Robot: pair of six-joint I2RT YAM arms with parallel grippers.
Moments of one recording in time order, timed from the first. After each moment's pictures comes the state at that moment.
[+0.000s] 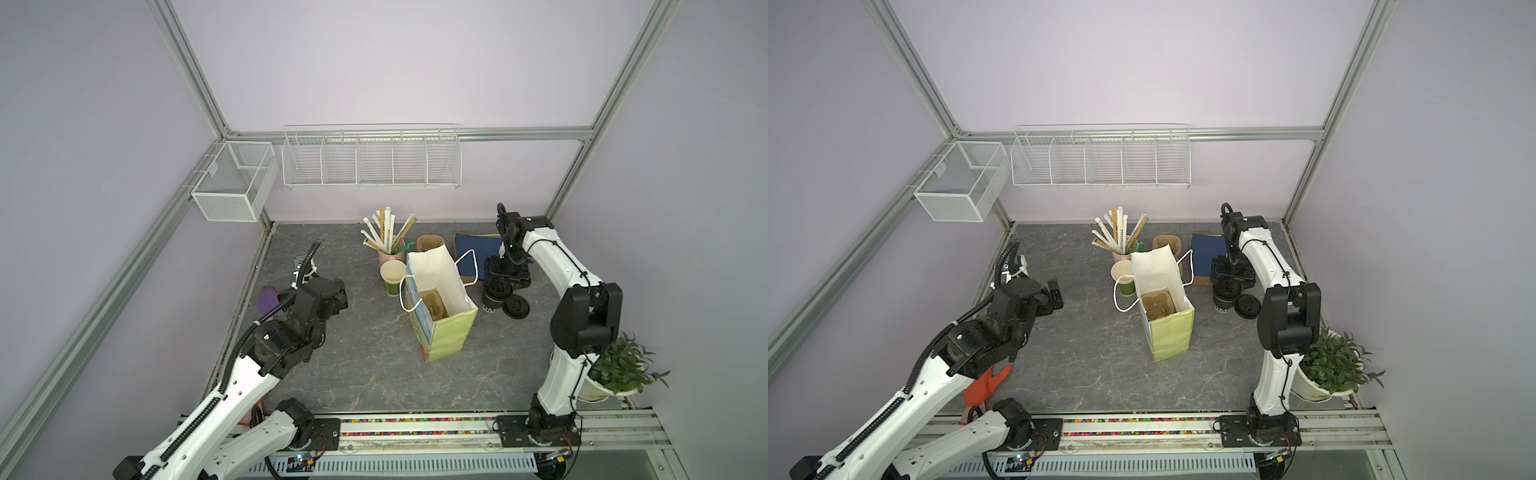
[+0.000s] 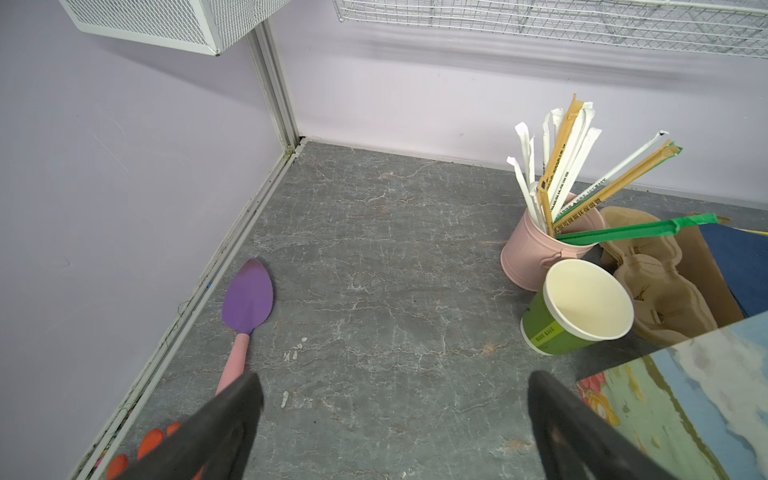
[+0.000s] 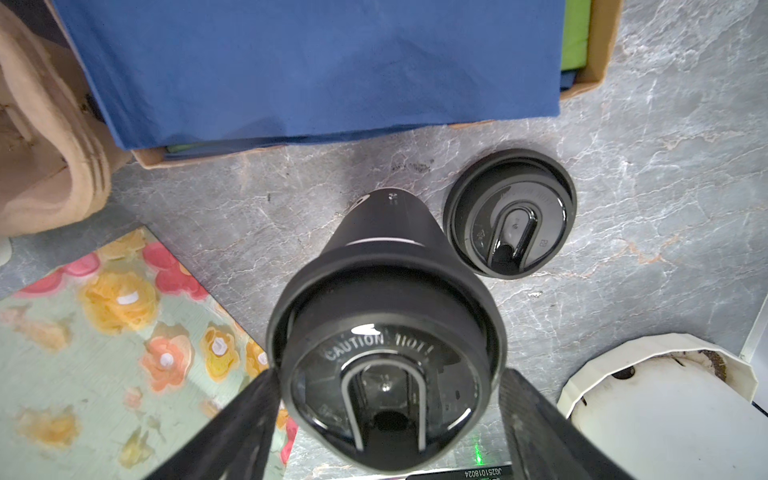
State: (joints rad) left arm -0.69 0.87 1.00 -0.73 -0.70 -0.46; right arm 0.15 1.92 1.75 -1.37 0.00 0.35
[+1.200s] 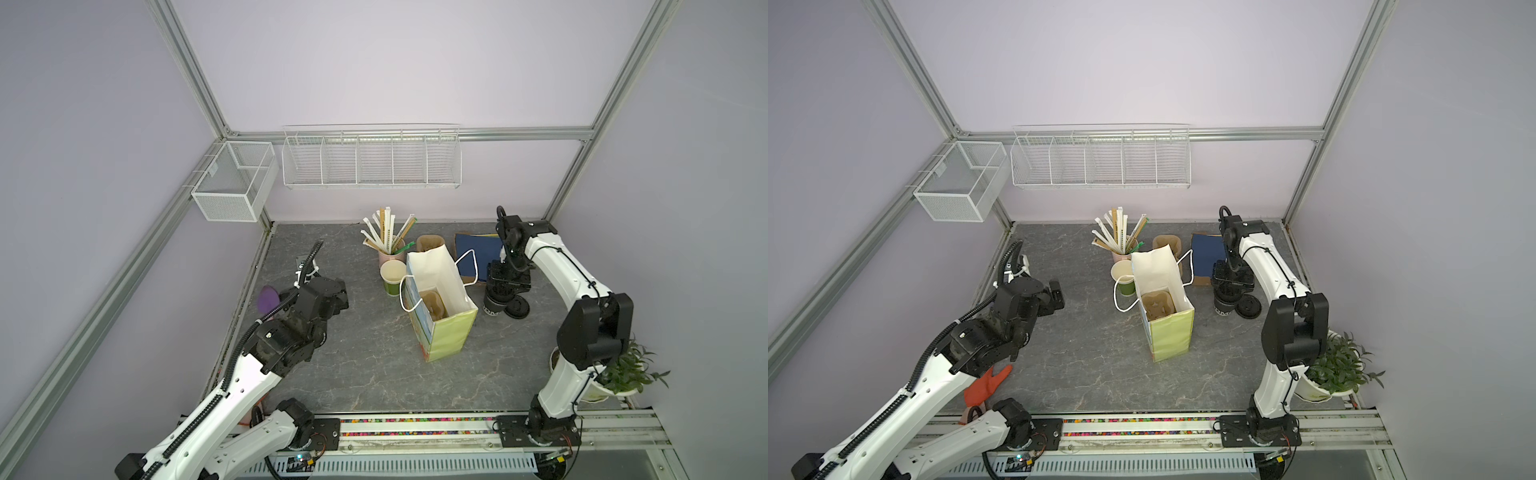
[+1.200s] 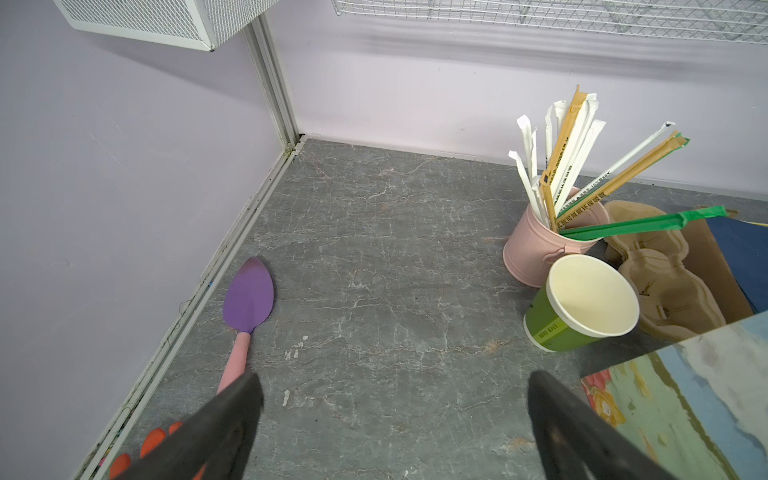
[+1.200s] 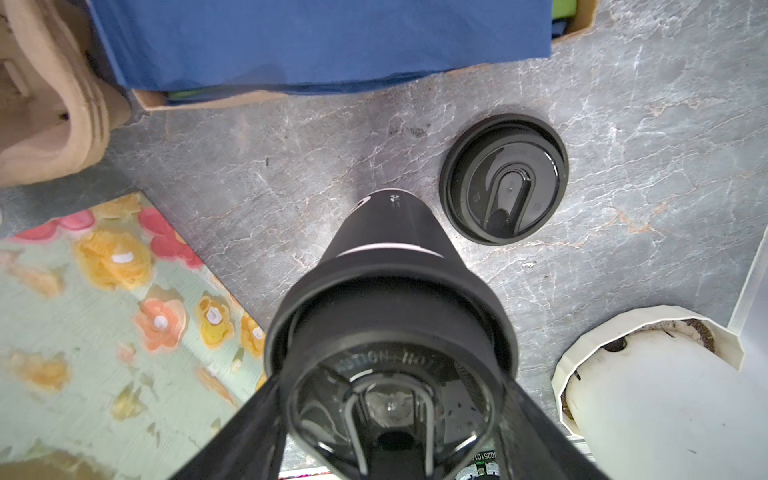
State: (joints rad) left arm -0.69 0.88 1.00 -0.73 -0.70 -0.46; right arm 0.19 1.80 1.66 -1.38 0.03 0.37
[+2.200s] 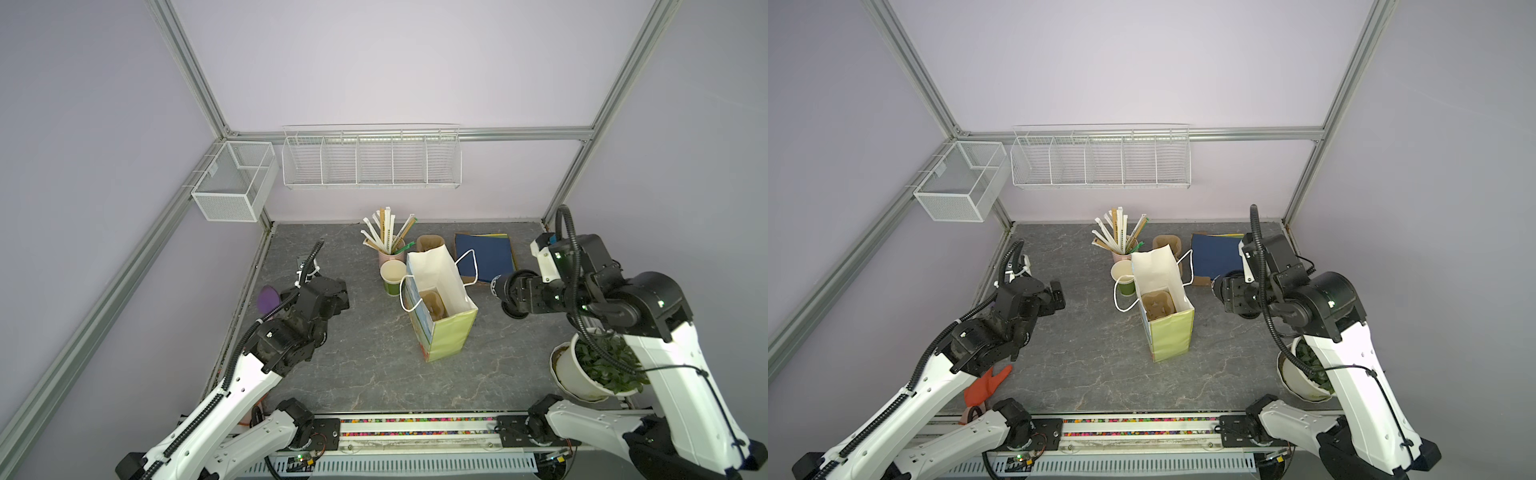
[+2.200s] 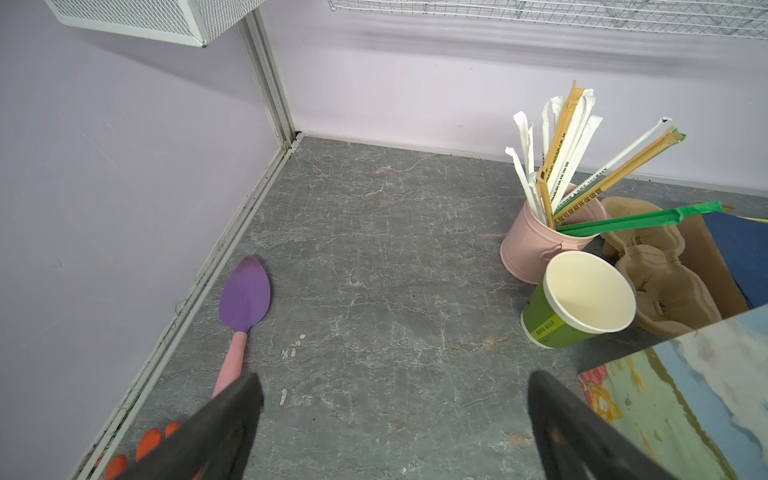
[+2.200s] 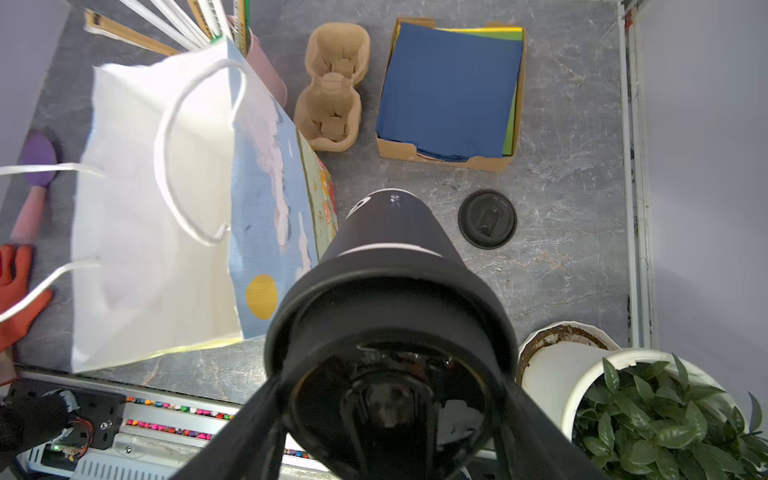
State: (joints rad) left arm -0.69 0.89 1.00 -0.73 -0.69 -0.46; right arm 0.53 1.12 1.75 -1.52 0.18 0.36
